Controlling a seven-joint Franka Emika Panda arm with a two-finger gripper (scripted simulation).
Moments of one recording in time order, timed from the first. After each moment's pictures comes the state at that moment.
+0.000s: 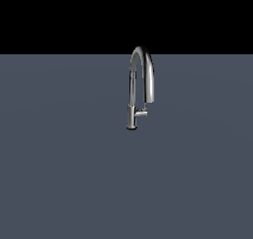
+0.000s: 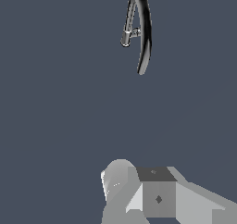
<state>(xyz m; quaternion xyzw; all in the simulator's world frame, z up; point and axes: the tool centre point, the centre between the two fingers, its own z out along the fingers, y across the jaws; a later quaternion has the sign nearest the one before) -0.264 0.000 0.479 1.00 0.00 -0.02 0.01</state>
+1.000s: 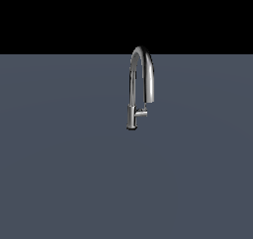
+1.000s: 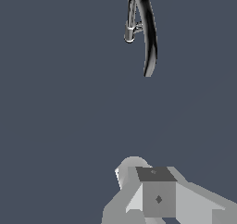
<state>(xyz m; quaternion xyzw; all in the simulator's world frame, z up) -0.221 0.002 0.473 1.00 -0.04 -0.07 -0.03</state>
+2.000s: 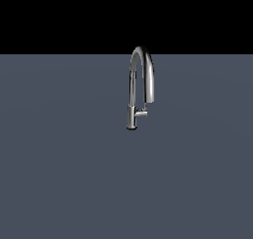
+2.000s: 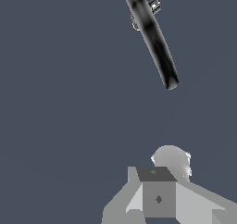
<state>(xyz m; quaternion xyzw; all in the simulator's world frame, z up) -0.111 -0.008 0.436 0.96 -0.15 -0.20 -0.14</state>
